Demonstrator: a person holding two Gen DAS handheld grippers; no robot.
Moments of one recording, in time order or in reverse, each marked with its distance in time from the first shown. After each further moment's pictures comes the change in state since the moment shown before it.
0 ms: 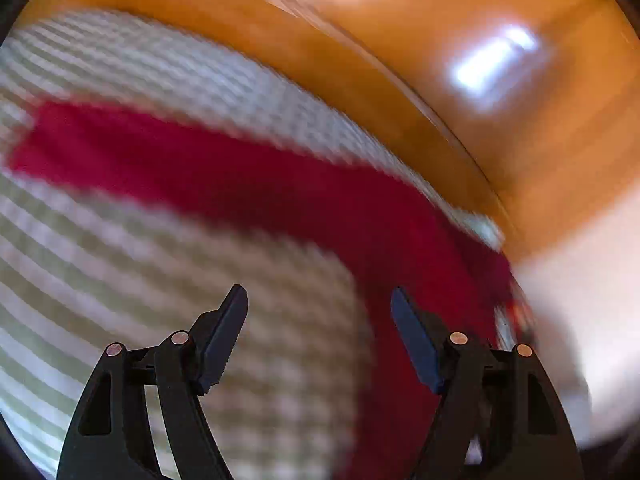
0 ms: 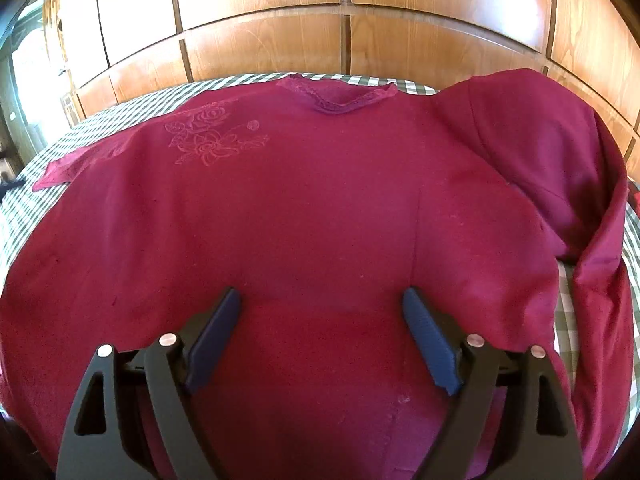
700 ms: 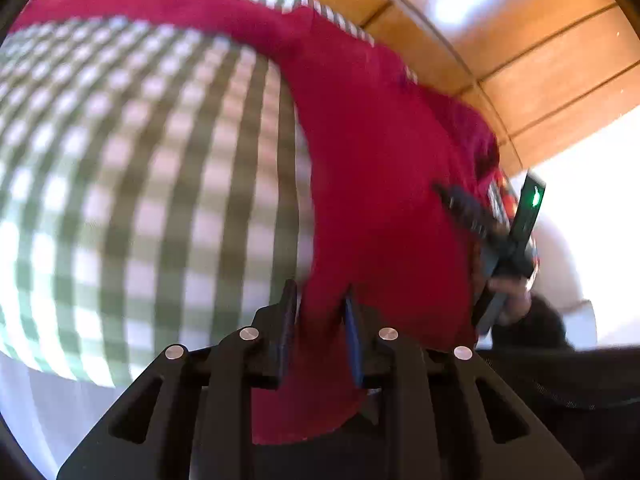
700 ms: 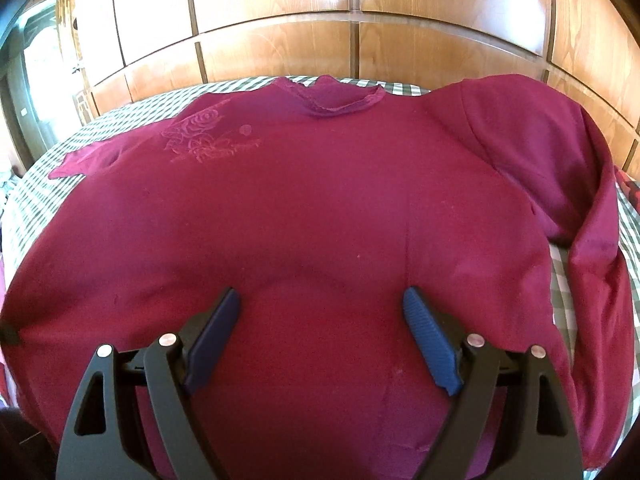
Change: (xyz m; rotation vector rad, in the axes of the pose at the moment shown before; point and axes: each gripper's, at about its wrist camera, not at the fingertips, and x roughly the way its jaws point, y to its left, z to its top) left arm 0.022 -0.048 -0.132 0.042 0.162 0.014; right arm -0.016 -0.004 -0.020 -0.025 -0.026 0.038
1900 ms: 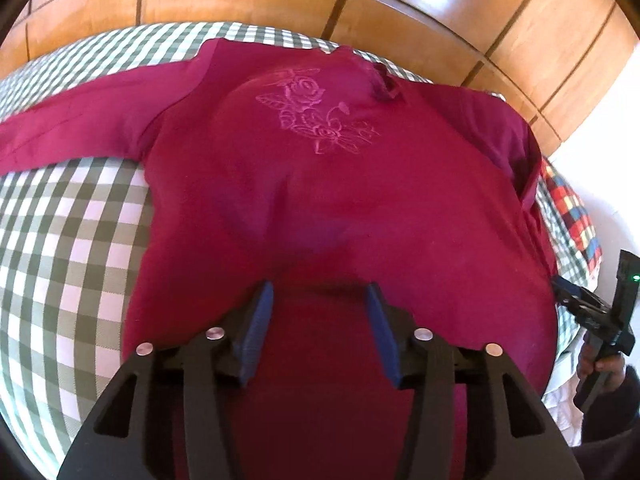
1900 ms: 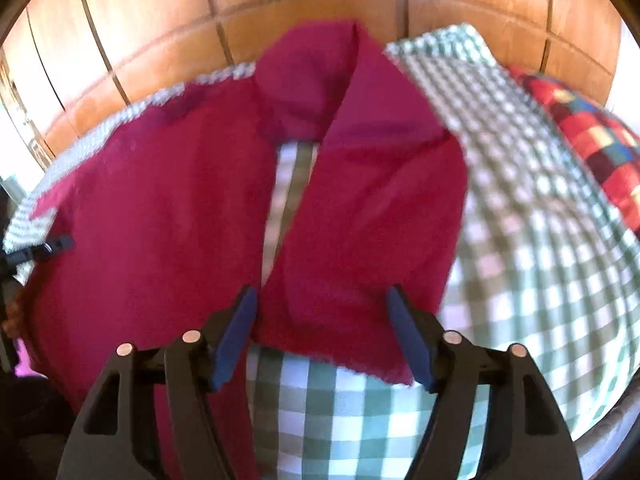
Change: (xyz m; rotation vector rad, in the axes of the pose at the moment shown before) left arm 0.108 -0.083 0.066 0.232 -0.041 0.234; right arm -0.085 -0.153 -0.063 0.218 0.124 -0.124
